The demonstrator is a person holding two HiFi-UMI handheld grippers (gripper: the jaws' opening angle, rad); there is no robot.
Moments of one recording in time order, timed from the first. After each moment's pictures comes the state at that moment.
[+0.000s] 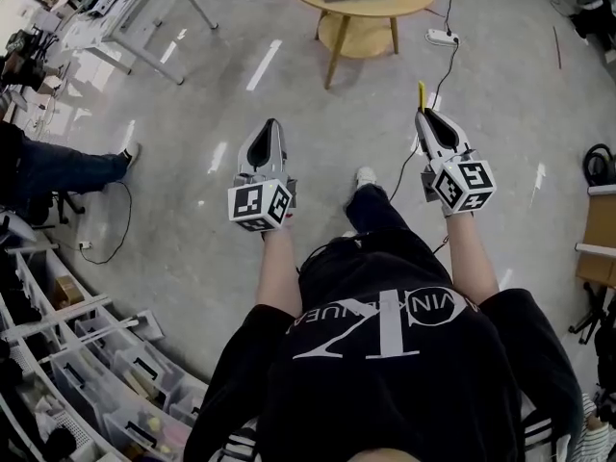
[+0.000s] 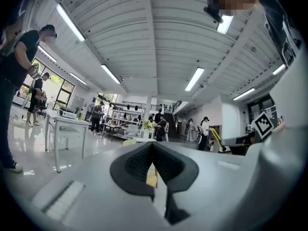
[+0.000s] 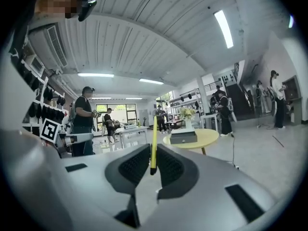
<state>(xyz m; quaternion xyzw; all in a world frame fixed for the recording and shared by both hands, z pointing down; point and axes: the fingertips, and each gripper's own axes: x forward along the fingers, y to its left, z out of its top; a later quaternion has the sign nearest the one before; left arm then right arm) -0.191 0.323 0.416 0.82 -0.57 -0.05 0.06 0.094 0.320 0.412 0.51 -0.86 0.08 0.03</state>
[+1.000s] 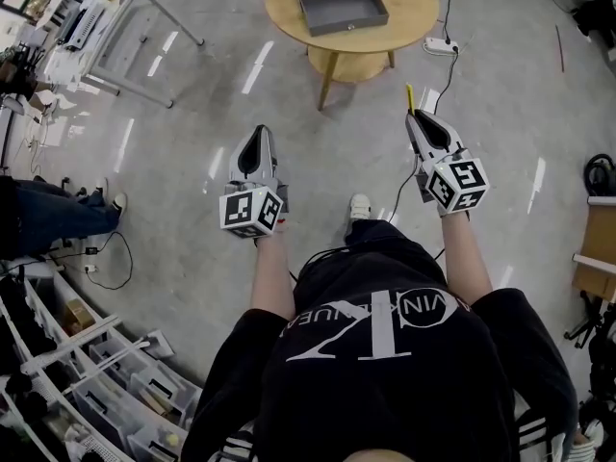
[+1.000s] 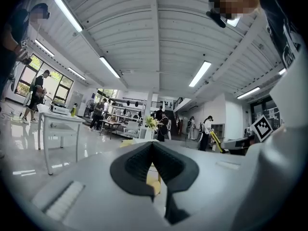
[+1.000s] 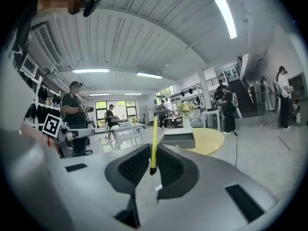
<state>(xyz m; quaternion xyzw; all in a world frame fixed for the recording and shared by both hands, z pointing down) -0.164 0.145 0.413 0.82 -0.57 -0.04 0.08 0.122 0.143 0.421 0.50 -0.86 0.10 0.05</state>
